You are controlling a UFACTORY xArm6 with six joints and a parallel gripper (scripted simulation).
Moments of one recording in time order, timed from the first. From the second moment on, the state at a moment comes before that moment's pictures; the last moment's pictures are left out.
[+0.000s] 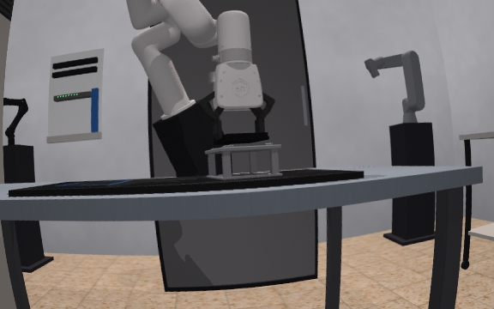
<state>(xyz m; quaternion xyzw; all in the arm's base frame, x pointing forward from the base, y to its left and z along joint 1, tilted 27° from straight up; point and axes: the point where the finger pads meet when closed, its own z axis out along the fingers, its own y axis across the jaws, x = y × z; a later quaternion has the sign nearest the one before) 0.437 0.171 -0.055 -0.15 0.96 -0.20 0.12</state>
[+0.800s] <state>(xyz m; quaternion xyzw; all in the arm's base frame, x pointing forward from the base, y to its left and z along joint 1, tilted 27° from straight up) 0.438 0.170 -0.058 -0.15 0.96 -0.20 0.12</state>
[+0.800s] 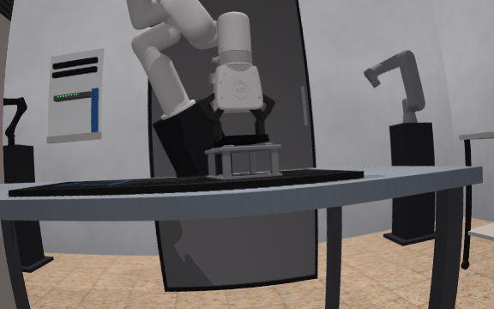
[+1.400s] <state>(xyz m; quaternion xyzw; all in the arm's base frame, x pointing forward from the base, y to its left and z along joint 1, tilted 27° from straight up) 0.439 0.169 -0.060 -0.15 0.96 -0.20 0.12</state>
